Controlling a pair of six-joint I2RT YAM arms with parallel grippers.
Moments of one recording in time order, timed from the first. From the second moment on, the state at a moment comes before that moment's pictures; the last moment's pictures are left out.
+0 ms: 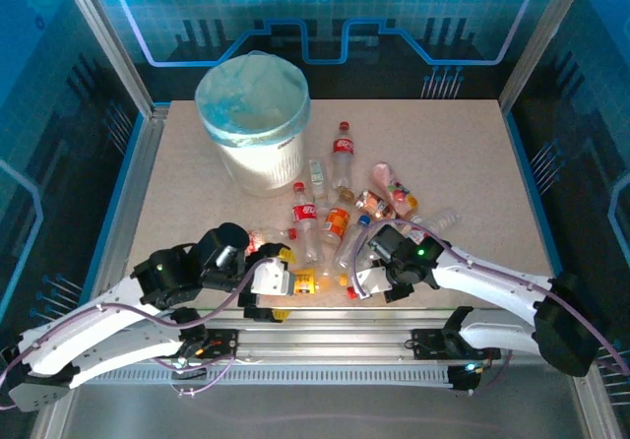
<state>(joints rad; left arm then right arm) -0.93 0.73 0.79 -0.77 0.37 0.57 0.81 1.14 0.62 -0.78 -0.02 -1.02</state>
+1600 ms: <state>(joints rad) -0.93 0.95 0.93 0.01 0.56 -0.03 0.97 0.69 0.86 -0.44 -0.29 -0.29</state>
